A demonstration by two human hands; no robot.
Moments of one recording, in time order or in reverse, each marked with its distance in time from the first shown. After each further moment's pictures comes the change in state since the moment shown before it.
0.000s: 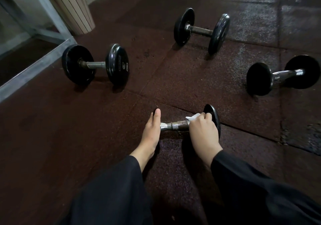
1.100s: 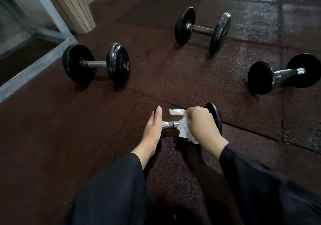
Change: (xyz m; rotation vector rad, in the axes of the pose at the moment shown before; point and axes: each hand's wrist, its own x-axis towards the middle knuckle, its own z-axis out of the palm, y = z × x) left_hand 0.004 0.000 -0.001 0.000 -0.034 -0.029; right_hand 0.022 0.007 -0.012 0.635 -0.148 -0.040
